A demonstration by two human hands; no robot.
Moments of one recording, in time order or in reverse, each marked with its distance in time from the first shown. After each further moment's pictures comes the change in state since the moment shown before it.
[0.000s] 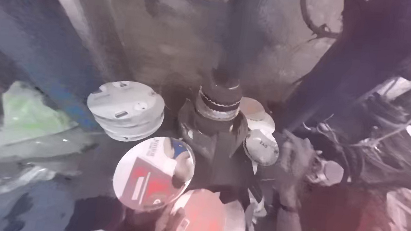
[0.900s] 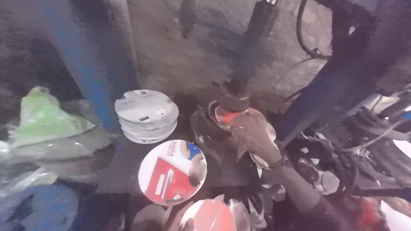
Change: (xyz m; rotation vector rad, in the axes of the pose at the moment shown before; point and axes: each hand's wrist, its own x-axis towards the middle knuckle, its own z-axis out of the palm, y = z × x) left_hand -0.018 0.005 -0.008 -0.089 -0.073 -0.001; right_hand 0.065 -0.052 0.082 -0.159 -0.397 -1.053
